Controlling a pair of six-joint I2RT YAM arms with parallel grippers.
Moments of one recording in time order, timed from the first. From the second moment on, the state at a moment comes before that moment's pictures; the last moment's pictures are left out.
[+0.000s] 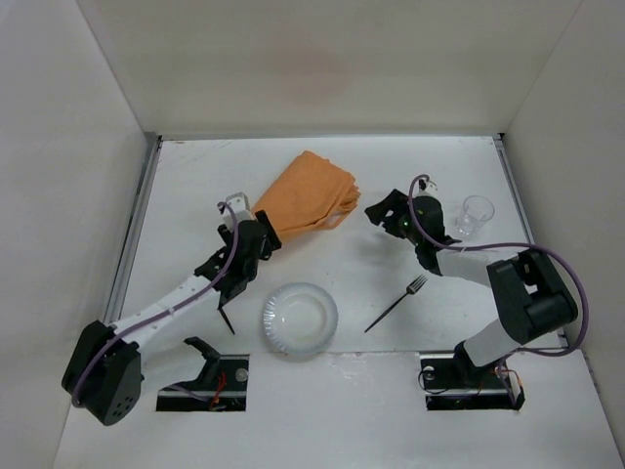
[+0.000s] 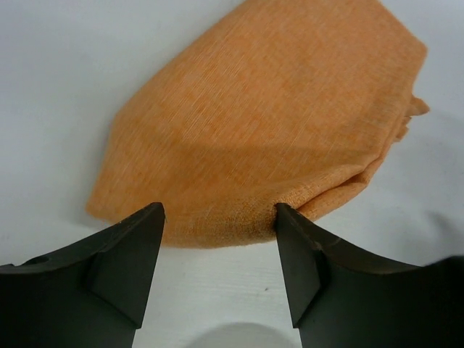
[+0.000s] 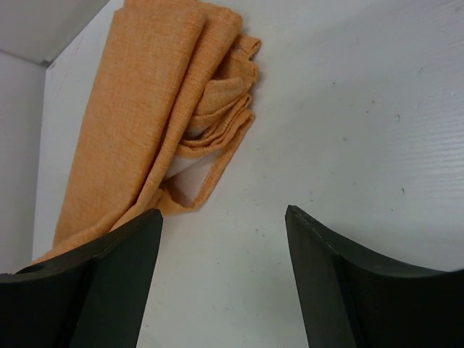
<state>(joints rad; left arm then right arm) -0.61 1.11 0.61 -0.03 -0.55 -0.64 0.36 1.55 0.65 0.52 -0.01 0.78</state>
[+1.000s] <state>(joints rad) -0.41 0.85 0.43 -0.18 -0.54 -0.83 0.54 1.66 0.83 0.38 0.01 0.73</state>
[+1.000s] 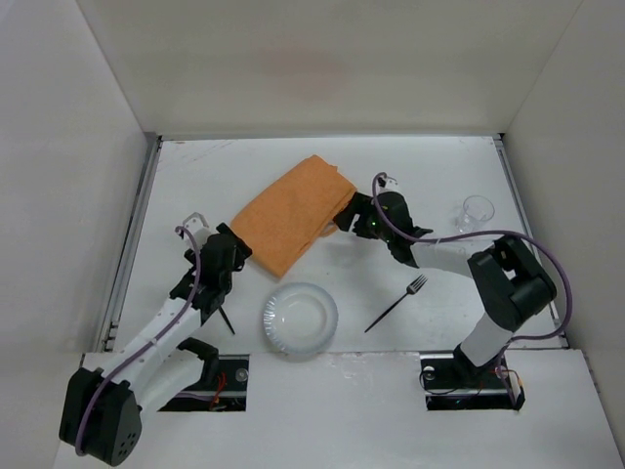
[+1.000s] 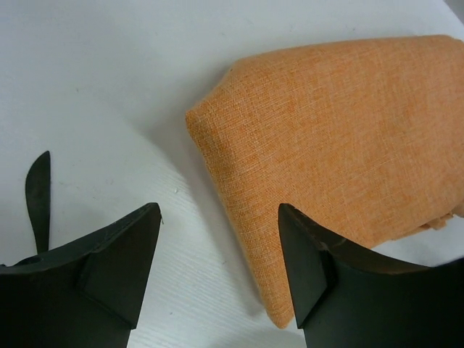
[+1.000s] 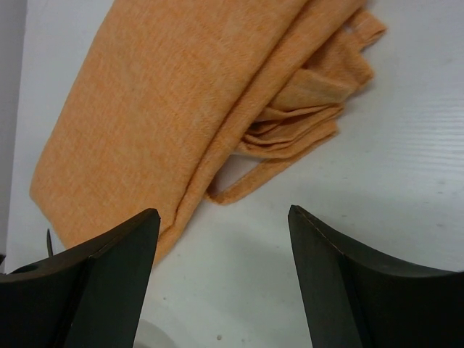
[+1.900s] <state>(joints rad) -0.67 1.65 0.79 0.29 -0.28 -1.08 0.49 1.66 0.85 0.29 -0.01 0.68</state>
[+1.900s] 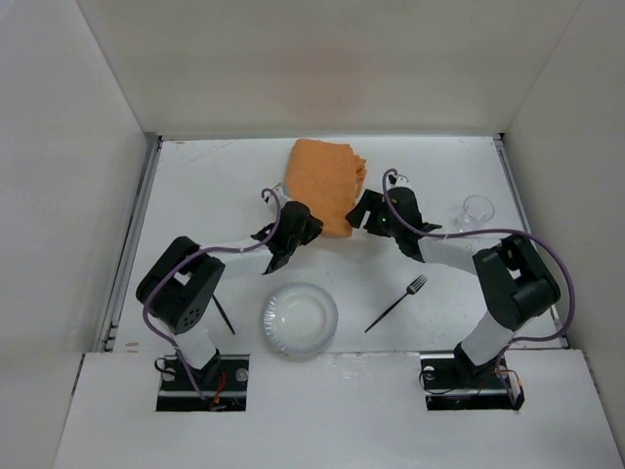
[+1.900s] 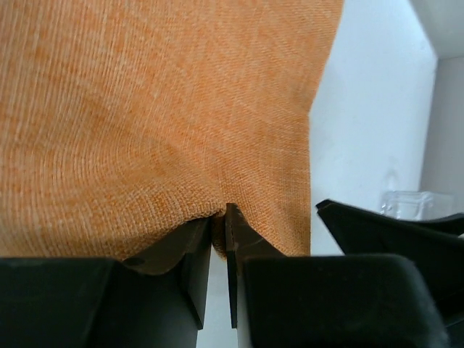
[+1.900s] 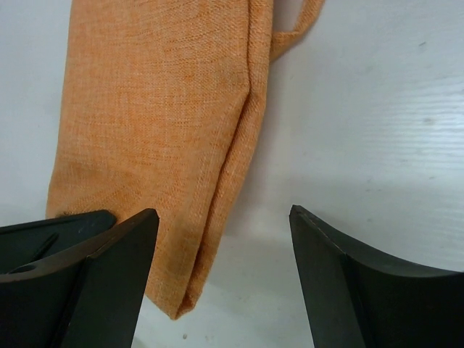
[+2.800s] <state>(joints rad) -0.67 1.68 0.75 0.41 -0.24 -1.15 0.52 1.81 0.78 0.55 -0.12 1.07</state>
